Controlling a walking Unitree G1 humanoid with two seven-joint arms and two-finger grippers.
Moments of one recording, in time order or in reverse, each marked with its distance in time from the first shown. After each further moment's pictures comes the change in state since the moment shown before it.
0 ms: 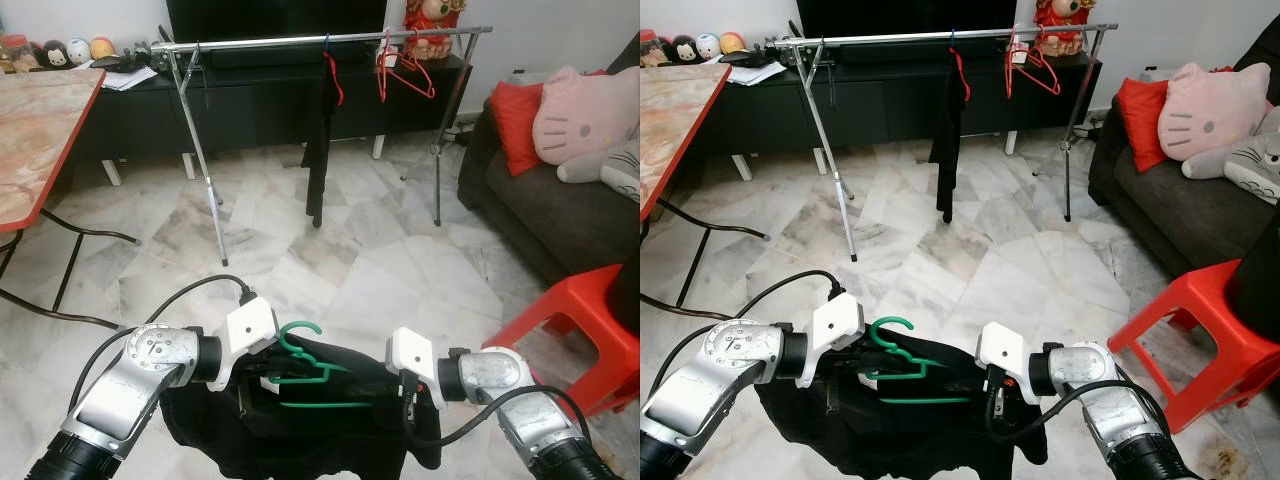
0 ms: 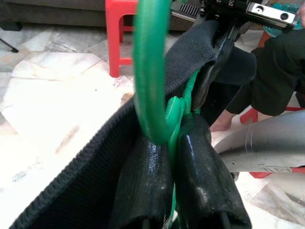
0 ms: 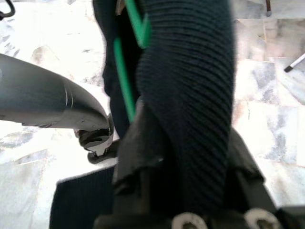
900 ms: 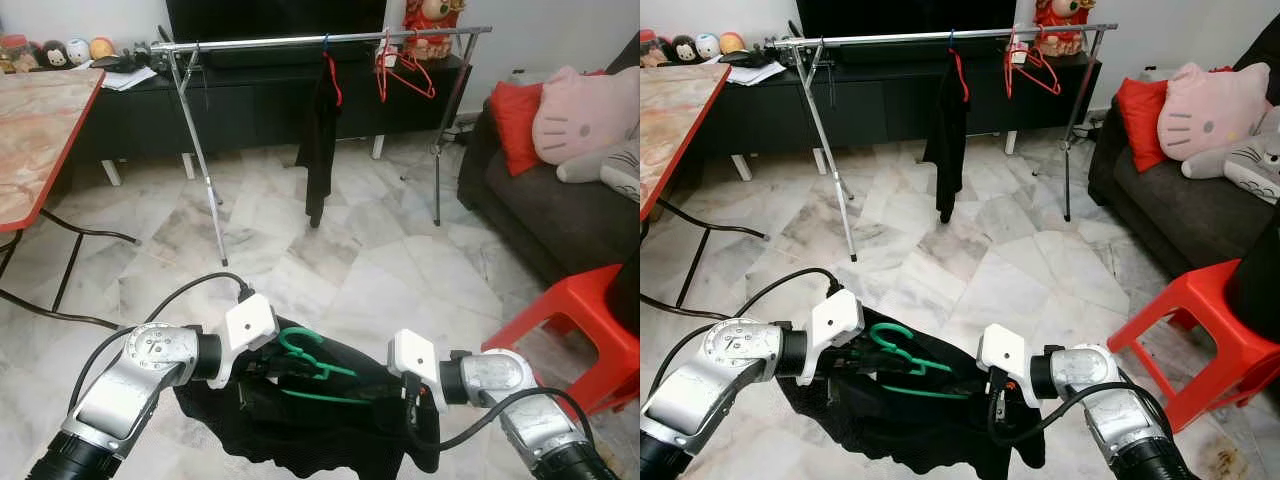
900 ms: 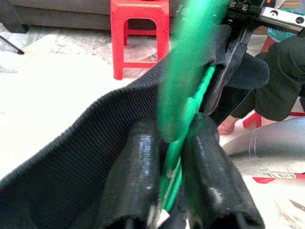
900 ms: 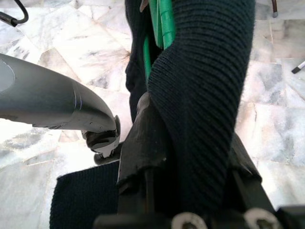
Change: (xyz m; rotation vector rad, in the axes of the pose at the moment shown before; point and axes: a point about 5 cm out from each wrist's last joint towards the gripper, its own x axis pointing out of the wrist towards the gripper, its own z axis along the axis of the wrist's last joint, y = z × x) left arm 0.000 0.001 0.001 -0.007 -0.012 0.020; right arm -0.002 0.004 0.000 0.016 -0.014 0.029
